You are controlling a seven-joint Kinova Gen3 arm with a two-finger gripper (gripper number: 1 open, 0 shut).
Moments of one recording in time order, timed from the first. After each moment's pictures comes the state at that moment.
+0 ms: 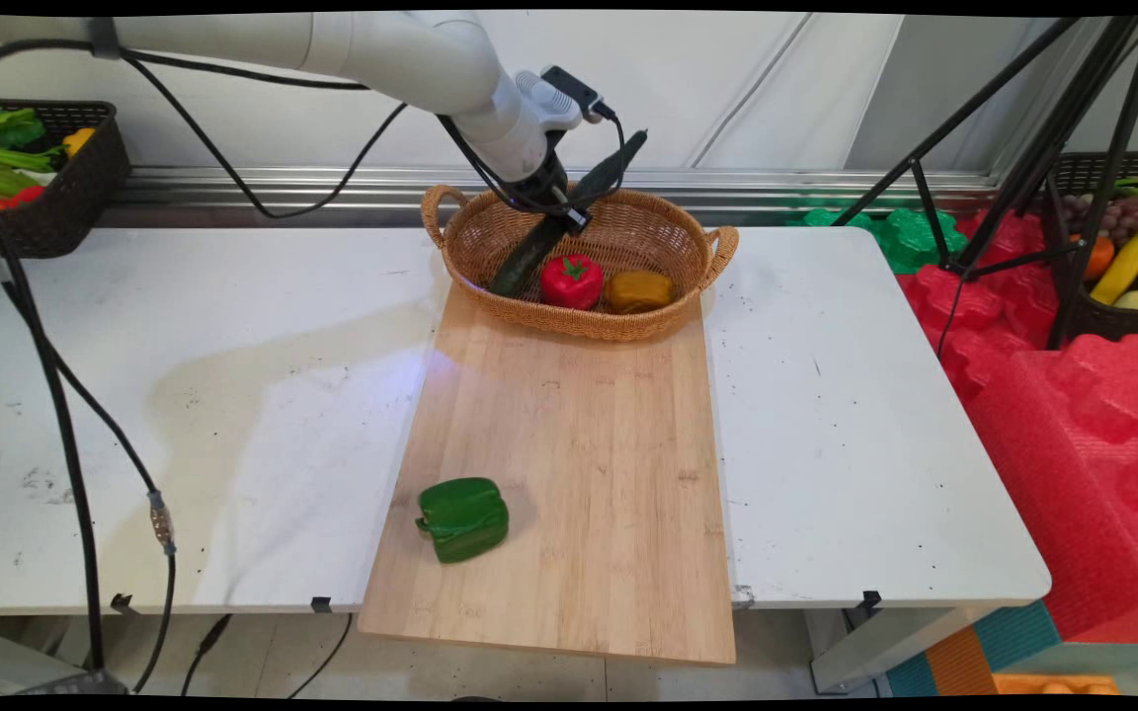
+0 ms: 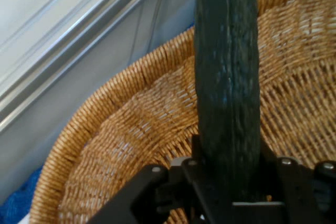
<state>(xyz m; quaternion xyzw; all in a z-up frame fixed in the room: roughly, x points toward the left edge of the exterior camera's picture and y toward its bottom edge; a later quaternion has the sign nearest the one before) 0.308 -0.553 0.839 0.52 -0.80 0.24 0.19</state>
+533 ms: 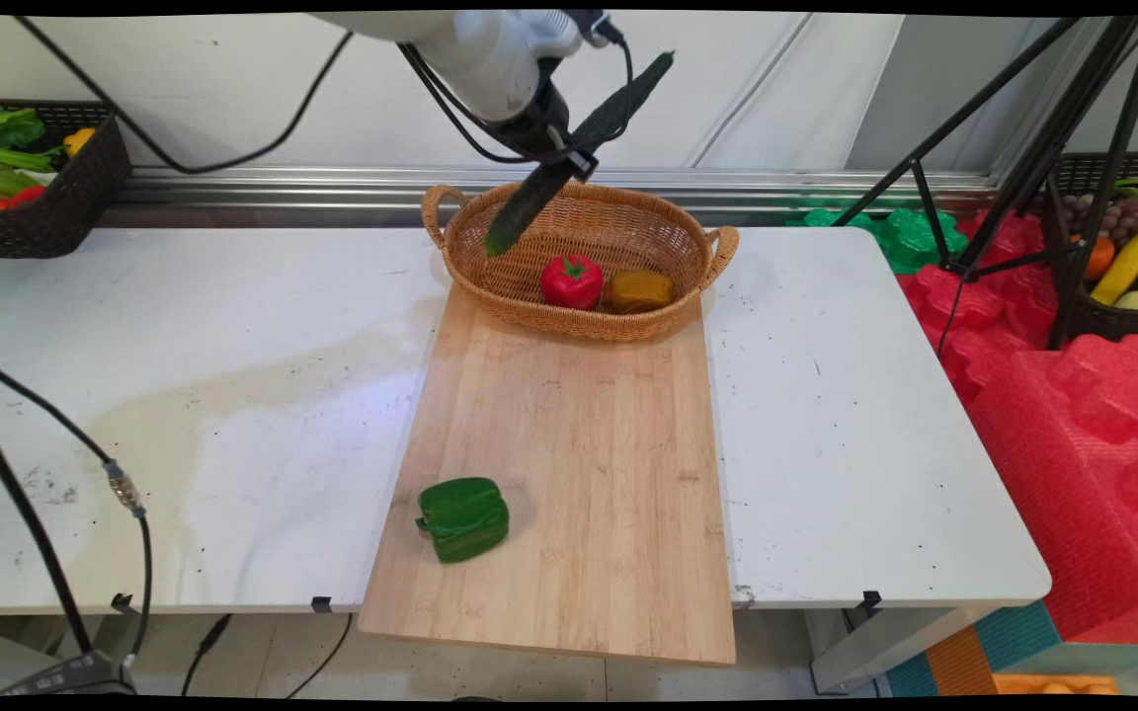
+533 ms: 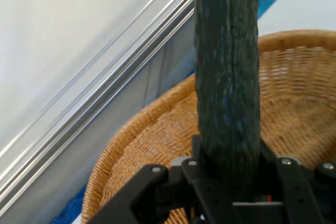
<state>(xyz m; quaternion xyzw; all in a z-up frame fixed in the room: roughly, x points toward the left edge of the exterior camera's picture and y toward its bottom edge) 0.292 -0.493 0.933 0.48 -0.80 0.29 0.22</state>
